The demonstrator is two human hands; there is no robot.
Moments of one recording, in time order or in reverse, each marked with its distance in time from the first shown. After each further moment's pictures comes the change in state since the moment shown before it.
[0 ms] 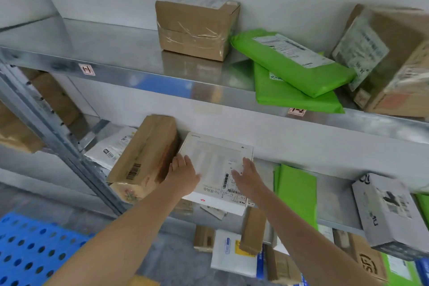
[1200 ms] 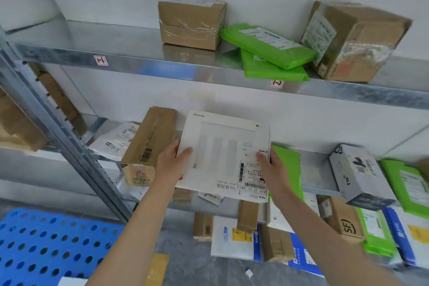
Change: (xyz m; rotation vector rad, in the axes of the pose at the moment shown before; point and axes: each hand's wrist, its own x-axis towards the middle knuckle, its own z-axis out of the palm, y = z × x) left_hand -0.124 -0.012 -0.038 -1.237 0.268 0.024; right_hand -0.120 0.019 -0.022 0.725 0.366 0.005
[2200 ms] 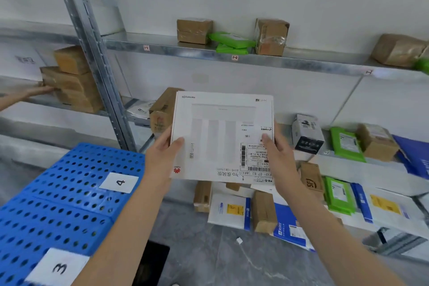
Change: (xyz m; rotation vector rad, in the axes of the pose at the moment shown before) left_hand -0.396 -0.011 -0.020 -0.373 0.154 0.120; right_hand -0.326 0.007 -0.162 0.131 -0.086 -0.301
